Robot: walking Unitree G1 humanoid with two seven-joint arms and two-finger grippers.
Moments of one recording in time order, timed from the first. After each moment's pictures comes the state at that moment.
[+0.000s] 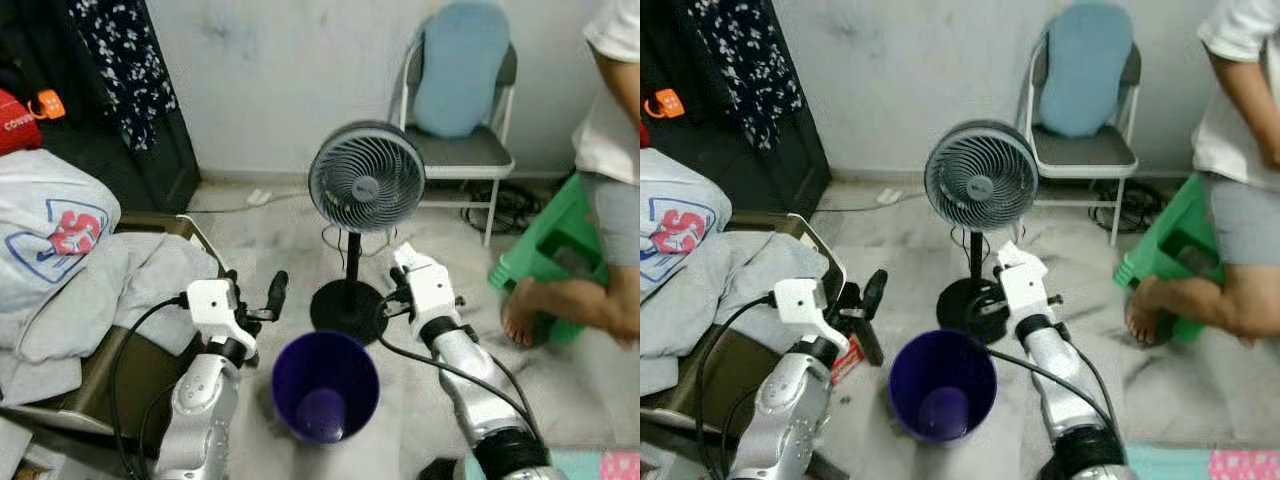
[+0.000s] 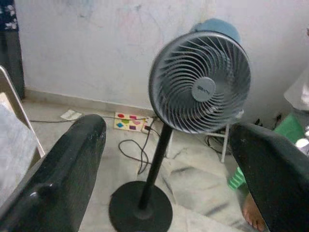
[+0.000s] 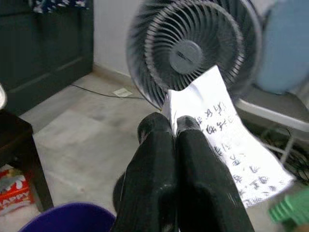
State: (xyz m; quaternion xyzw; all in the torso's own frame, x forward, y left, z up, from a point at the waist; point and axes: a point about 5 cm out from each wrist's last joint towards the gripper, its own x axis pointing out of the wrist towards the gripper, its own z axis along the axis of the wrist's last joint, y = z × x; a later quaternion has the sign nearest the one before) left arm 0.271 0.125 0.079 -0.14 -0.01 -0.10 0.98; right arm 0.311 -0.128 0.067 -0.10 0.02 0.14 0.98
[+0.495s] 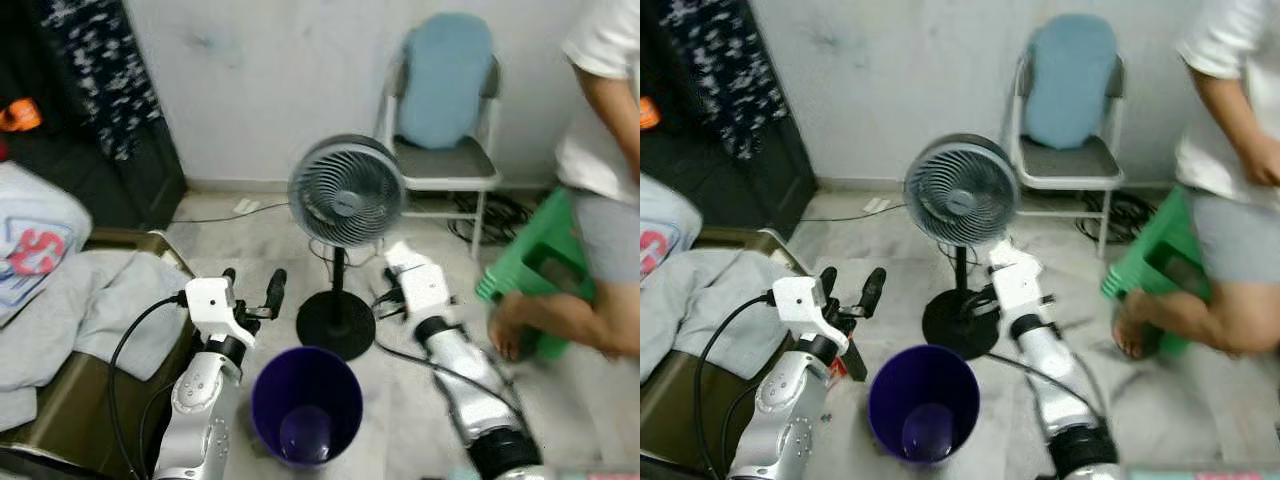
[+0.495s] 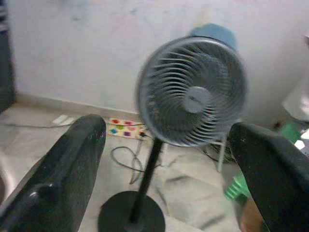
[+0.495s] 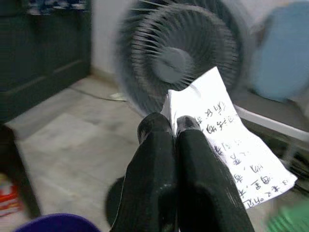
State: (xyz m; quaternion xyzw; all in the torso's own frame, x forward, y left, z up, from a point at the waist) left arm 0.274 0.124 0.082 -0.14 -0.01 -0.10 0.99; right arm 0.311 -0.120 0.068 -0.10 0.02 0.15 0.98
